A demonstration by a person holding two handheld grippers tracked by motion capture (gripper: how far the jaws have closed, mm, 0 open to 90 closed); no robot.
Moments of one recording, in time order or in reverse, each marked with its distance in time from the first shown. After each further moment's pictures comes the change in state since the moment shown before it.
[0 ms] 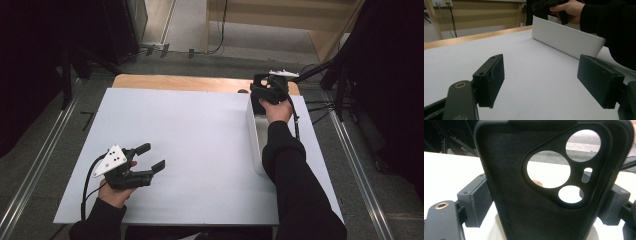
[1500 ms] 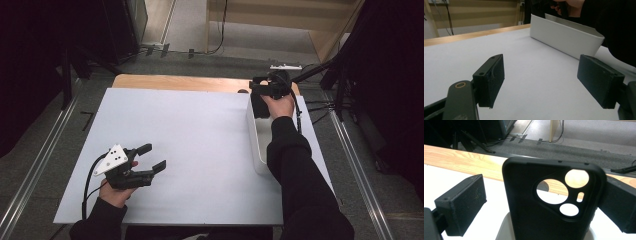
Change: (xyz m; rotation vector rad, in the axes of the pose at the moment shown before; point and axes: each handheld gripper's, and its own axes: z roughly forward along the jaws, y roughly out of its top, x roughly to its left) left arm 0.000 0.001 0.002 0.007 -0.021 -0.013; right arm -0.002 0.020 -0.011 0.043 0.067 -0.041
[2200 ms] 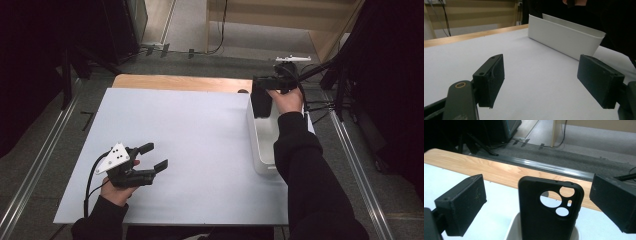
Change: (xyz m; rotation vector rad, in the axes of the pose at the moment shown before) left arm 0.001 0.002 0.004 0.005 -0.014 0.008; right arm 0.006 0.023 -0.040 -0.026 0.019 -0.036
